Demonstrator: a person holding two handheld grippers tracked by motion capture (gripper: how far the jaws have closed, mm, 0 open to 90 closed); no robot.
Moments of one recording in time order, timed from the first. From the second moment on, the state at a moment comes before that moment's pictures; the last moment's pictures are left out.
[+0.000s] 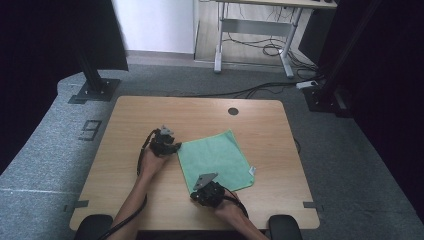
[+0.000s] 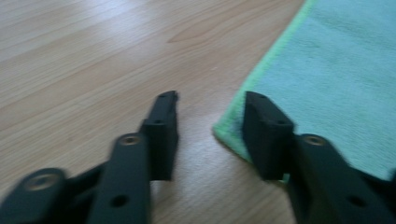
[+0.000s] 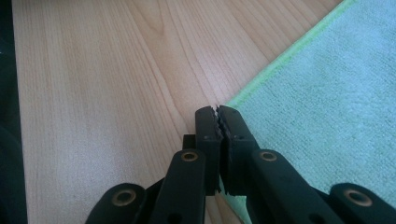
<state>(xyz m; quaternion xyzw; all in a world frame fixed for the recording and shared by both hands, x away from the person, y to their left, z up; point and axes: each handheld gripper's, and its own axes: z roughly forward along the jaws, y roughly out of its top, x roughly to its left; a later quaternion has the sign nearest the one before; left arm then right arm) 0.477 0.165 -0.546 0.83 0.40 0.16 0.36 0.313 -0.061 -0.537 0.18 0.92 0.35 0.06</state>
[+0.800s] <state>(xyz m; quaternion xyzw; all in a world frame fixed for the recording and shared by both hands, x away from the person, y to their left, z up) 0.463 0.211 -0.516 0.82 0.42 0.14 0.36 0.313 -0.015 -0.514 0.15 0.91 0.38 0.00</state>
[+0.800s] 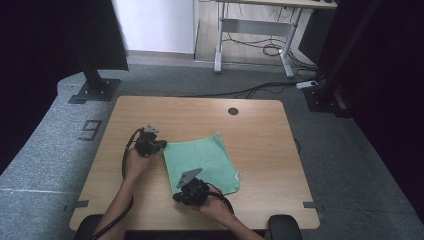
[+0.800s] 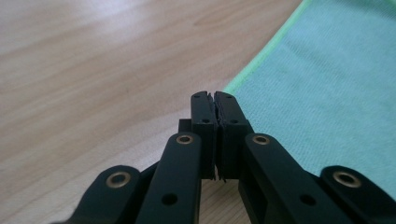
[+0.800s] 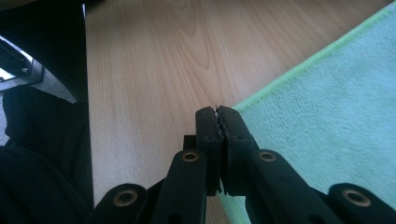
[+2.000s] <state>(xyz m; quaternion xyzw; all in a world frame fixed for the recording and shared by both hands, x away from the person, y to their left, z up) 0.516 0.050 -0.487 0.85 0.33 0.14 0.38 0.329 -0.192 -0.497 0.31 0.85 0.42 0.08</state>
